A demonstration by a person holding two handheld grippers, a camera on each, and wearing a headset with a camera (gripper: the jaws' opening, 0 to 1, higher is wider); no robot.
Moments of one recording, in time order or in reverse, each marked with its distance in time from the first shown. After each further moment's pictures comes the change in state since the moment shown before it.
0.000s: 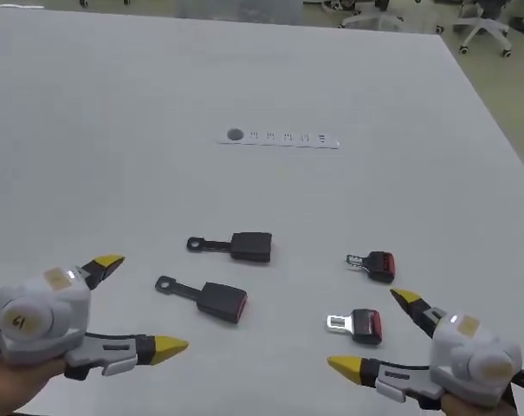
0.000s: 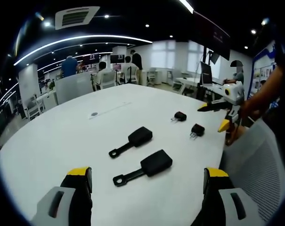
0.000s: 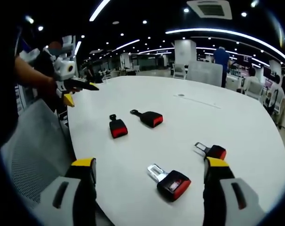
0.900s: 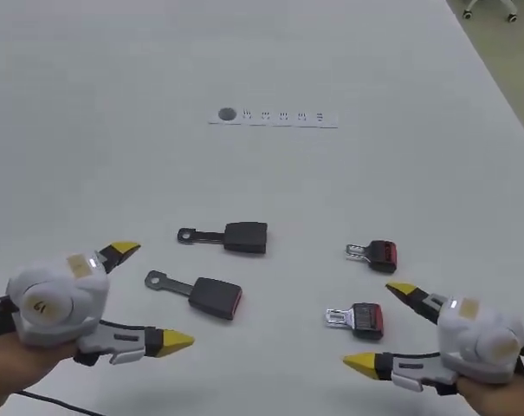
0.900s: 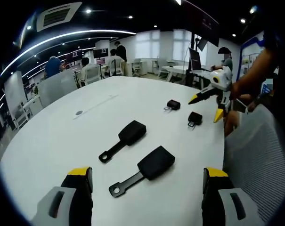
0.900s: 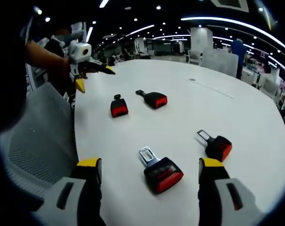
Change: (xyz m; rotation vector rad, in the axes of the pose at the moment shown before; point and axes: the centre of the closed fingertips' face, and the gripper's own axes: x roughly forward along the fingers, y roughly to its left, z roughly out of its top) left arm 0.044 0.002 -0.010 0.105 0.103 -0.112; right arm 0.011 -0.017 -0.032 -0.068 0.153 0.137
